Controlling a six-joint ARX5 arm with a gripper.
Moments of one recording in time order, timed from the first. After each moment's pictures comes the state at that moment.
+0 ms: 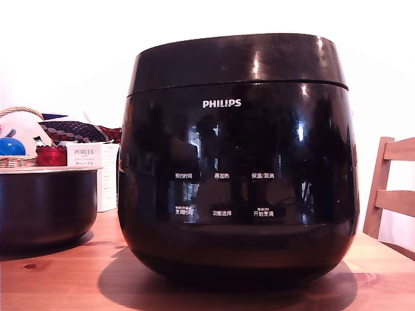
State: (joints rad) arm 0.00 0.00 0.02 -0.01 0.00 0.00
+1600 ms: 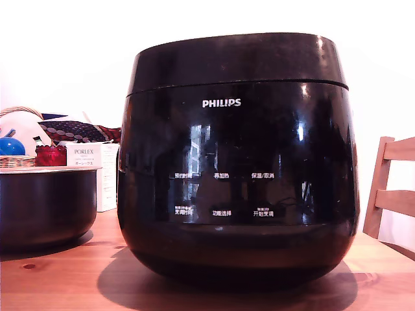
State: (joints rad) arm -0.23 0.43 0.45 0.07 1.08 -0.43
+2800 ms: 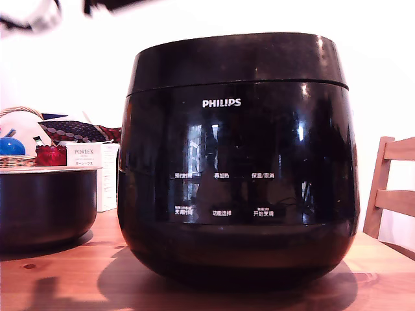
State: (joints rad) arm -0.88 1.09 0.51 0.53 0.23 -0.05
